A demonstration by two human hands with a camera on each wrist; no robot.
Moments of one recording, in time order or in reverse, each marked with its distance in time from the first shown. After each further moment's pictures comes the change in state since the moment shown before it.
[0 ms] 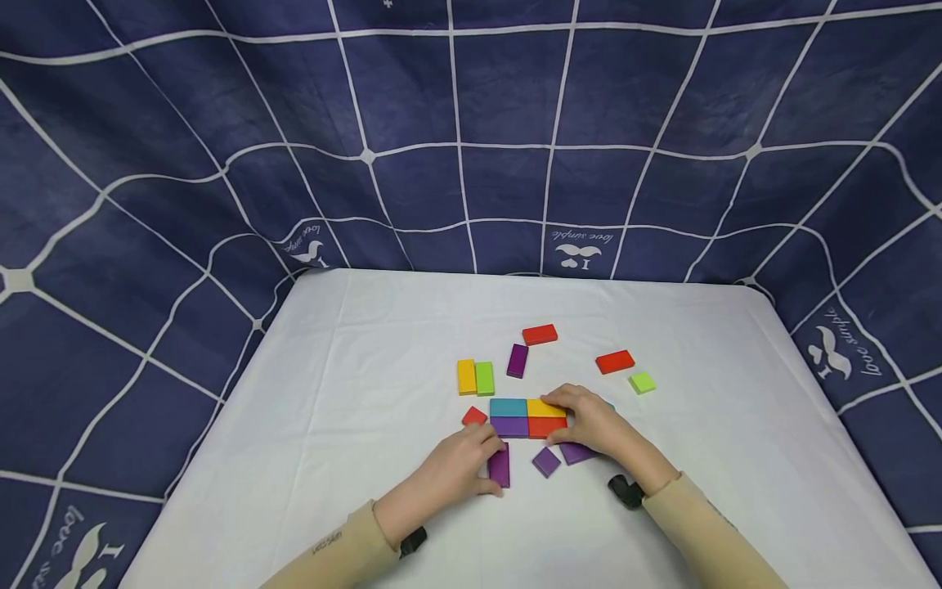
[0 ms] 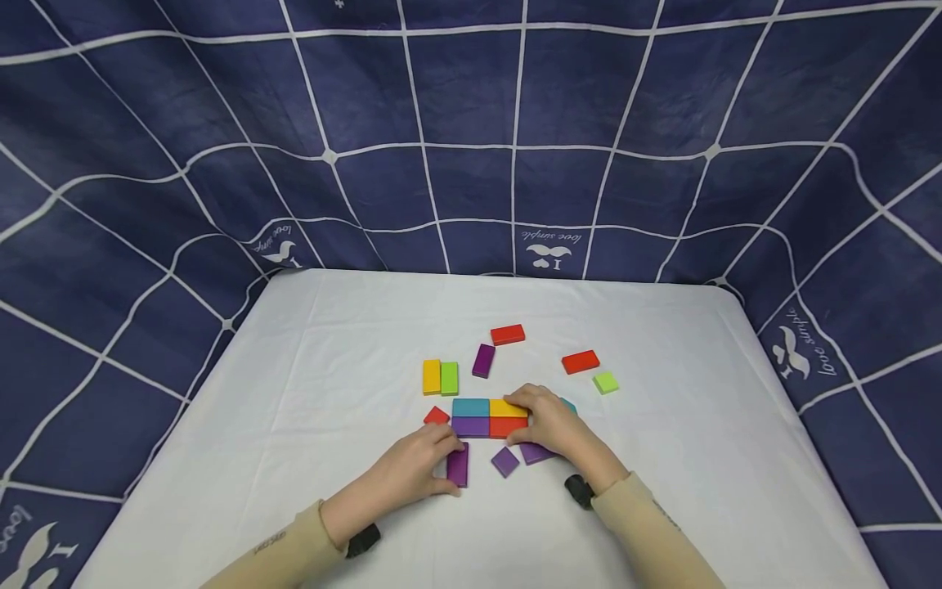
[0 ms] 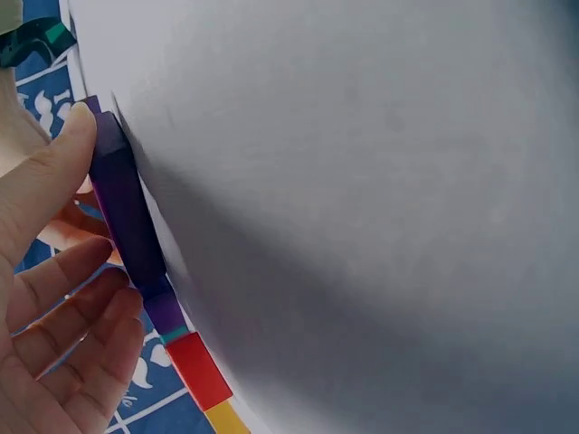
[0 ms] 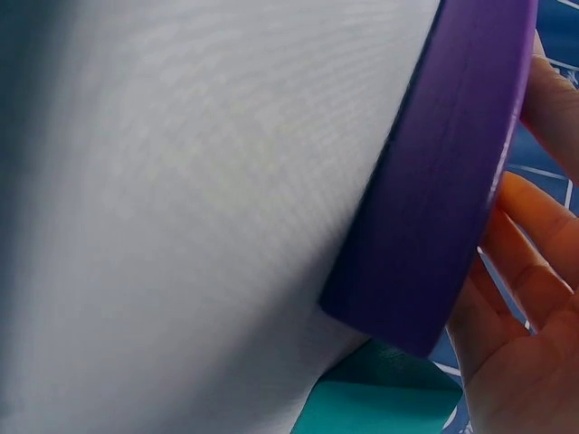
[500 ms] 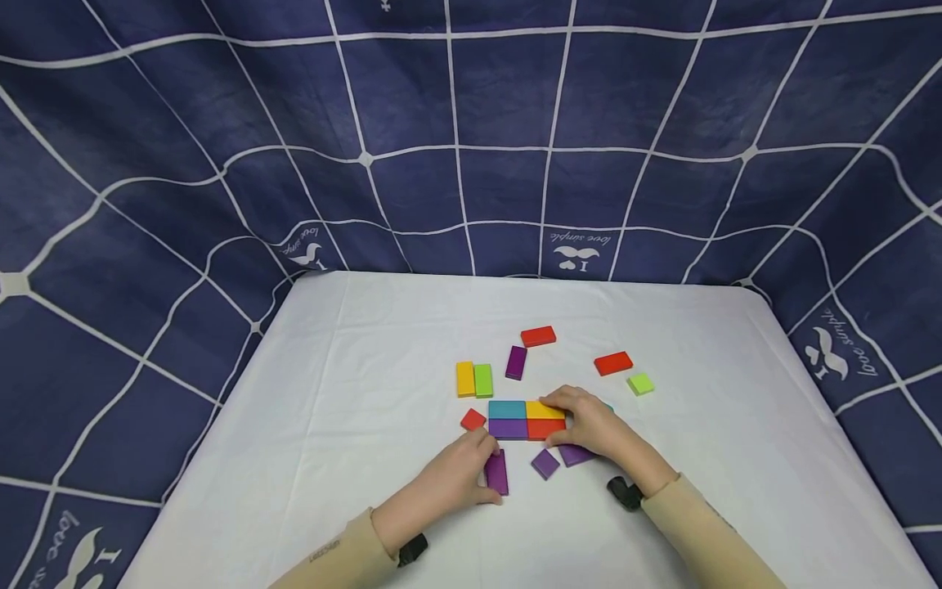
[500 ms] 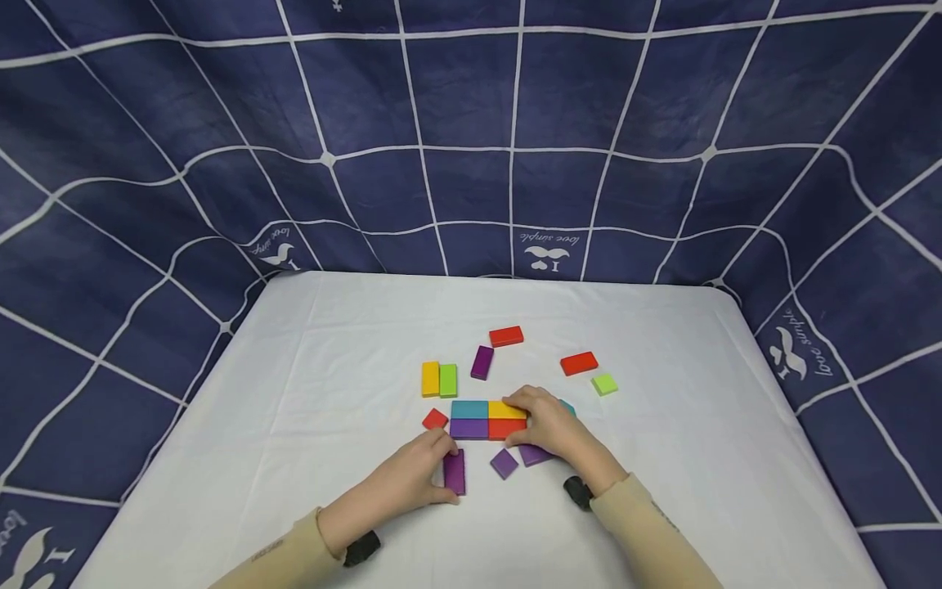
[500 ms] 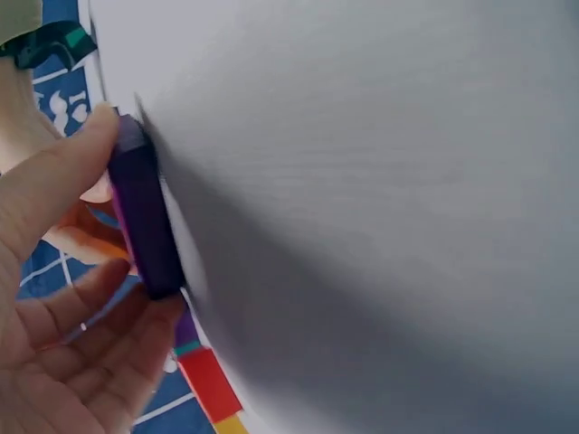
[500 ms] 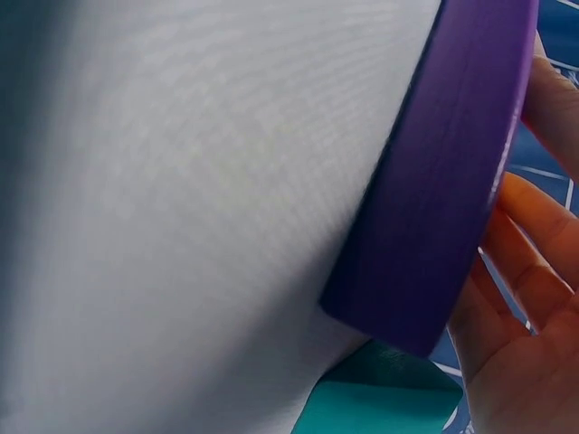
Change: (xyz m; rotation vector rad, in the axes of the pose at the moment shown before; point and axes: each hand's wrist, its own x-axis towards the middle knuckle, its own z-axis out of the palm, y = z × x) left_hand -0.001 0.005 0.005 -0.134 -0.050 -0.134; right_hand -0.001 -0.002 -0.001 0.005 0.005 -0.001
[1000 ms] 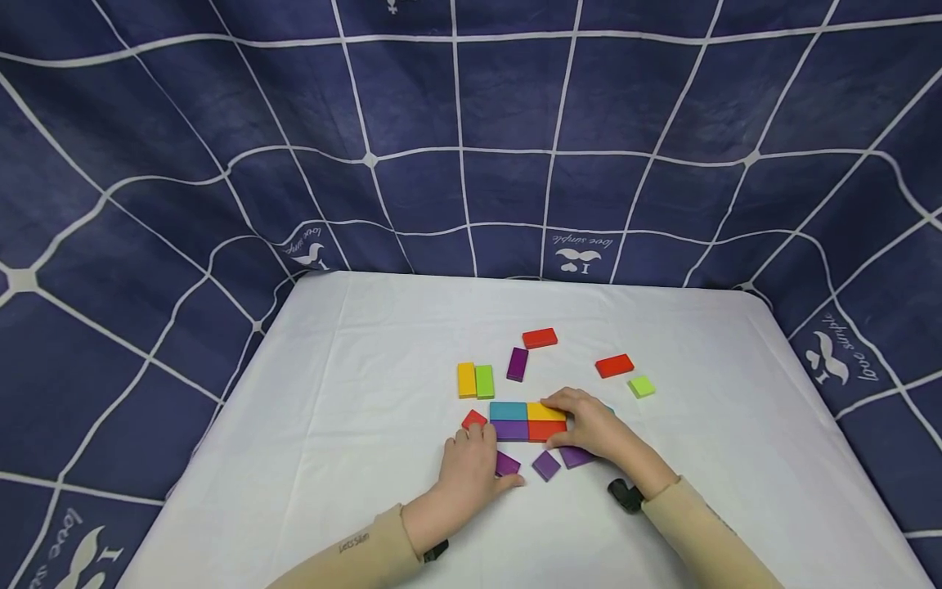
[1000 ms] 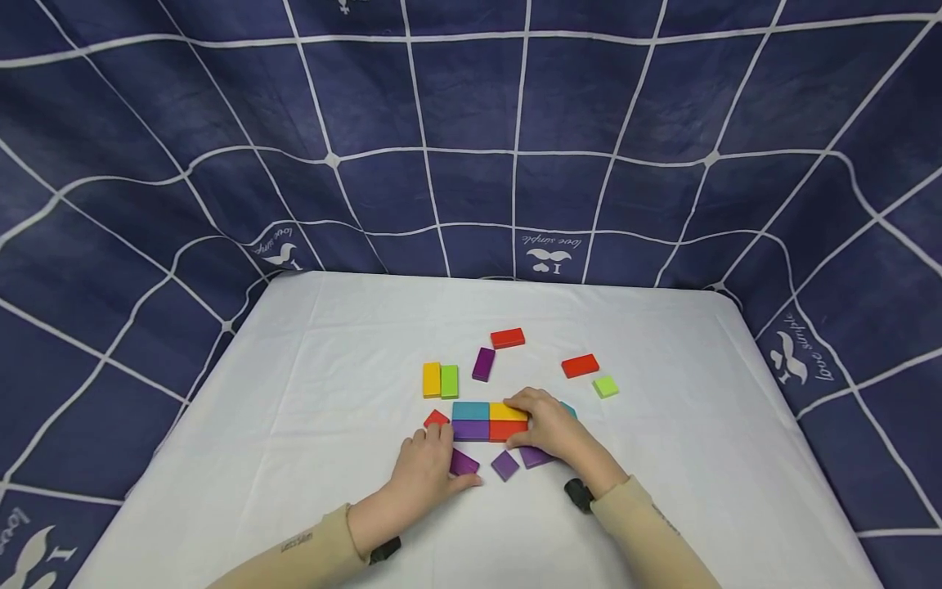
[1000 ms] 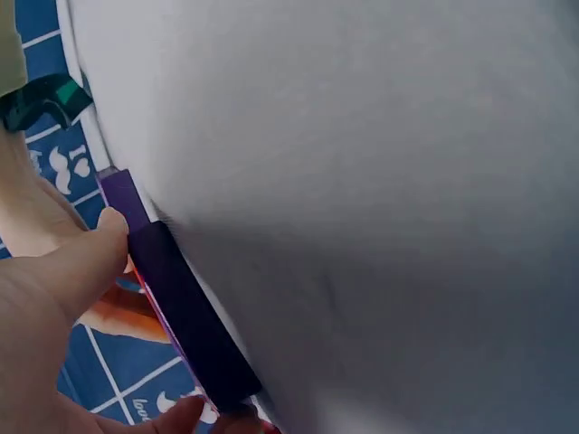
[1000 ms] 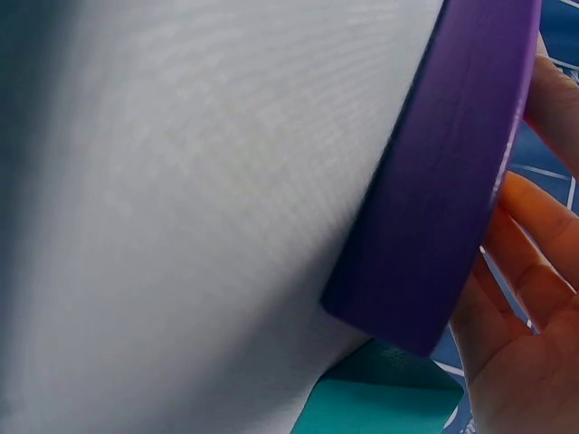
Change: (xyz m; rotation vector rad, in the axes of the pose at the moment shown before) left_hand 0.008 0.026 0.010 0.260 0.168 -0.273; right_hand 0.001 0.000 0.002 -0.010 0.010 0.001
